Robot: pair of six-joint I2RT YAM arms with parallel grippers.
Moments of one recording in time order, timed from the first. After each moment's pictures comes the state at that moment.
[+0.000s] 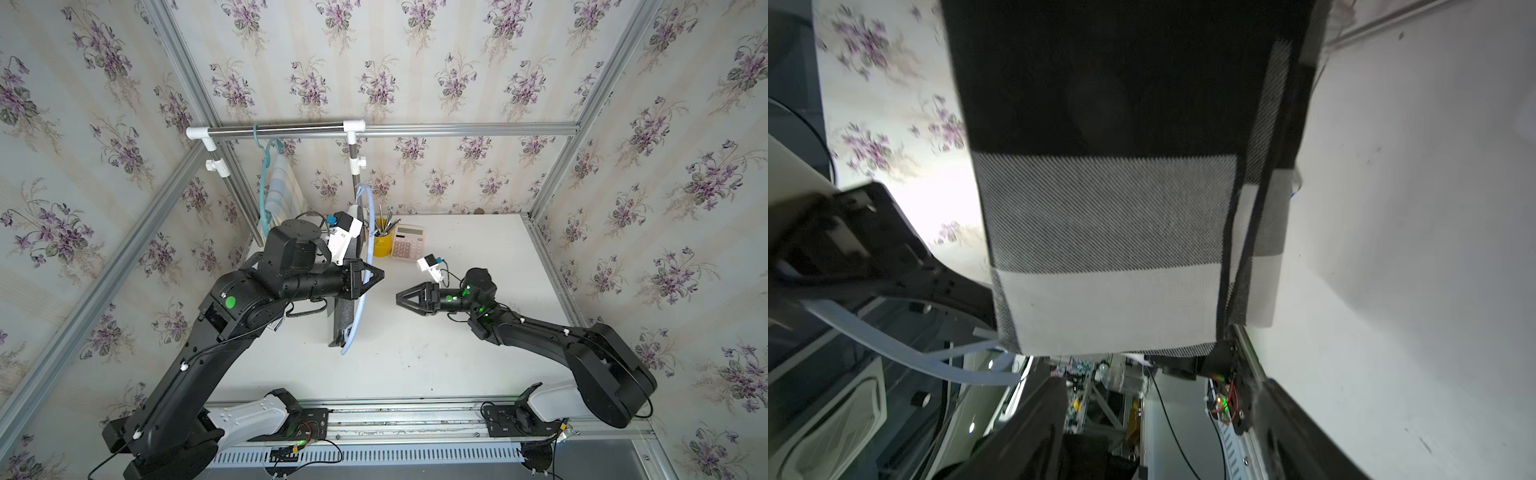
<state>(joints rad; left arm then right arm) -0.70 1.15 1.69 -1.05 0.42 -0.61 0.68 1.48 0.62 0.84 -0.93 1.19</state>
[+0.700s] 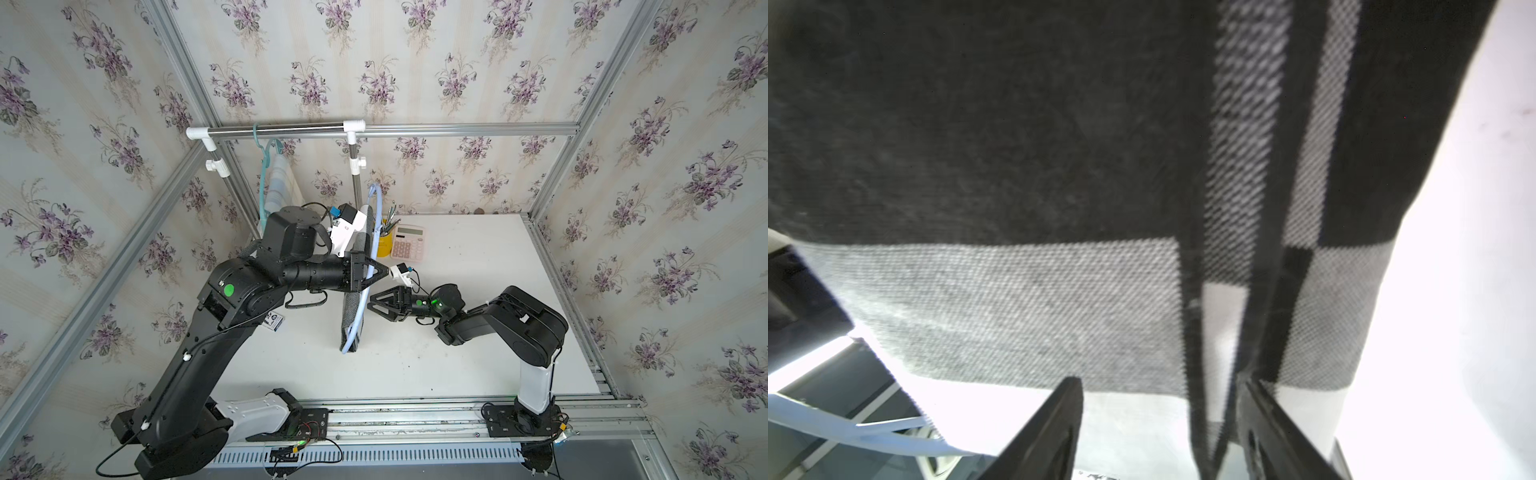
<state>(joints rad) -0.67 1.22 1.81 -1.11 0.52 -0.62 0.79 1.93 0.73 1.51 -0.82 1.60</state>
